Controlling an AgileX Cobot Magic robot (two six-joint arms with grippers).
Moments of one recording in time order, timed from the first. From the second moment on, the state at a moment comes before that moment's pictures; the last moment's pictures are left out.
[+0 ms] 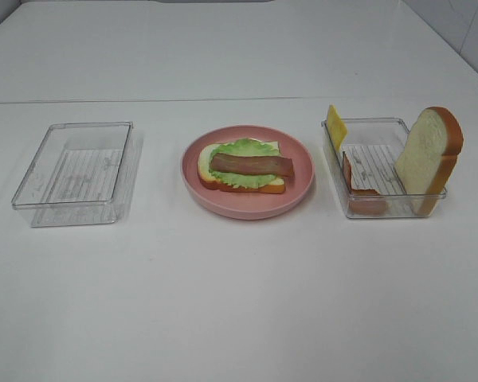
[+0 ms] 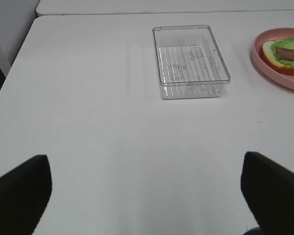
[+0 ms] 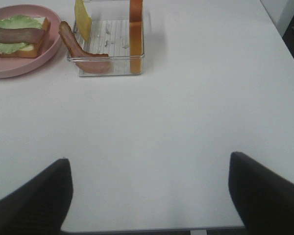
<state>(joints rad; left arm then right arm) 0.03 0.00 -0.52 -0.01 1.08 -0.01 0.05 0.00 -0.46 -0.02 1.10 0.04</state>
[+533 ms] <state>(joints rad) 0.03 0.00 -0.52 -0.01 1.08 -0.01 0.05 0.16 -0.54 -0.01 1.02 0.04</state>
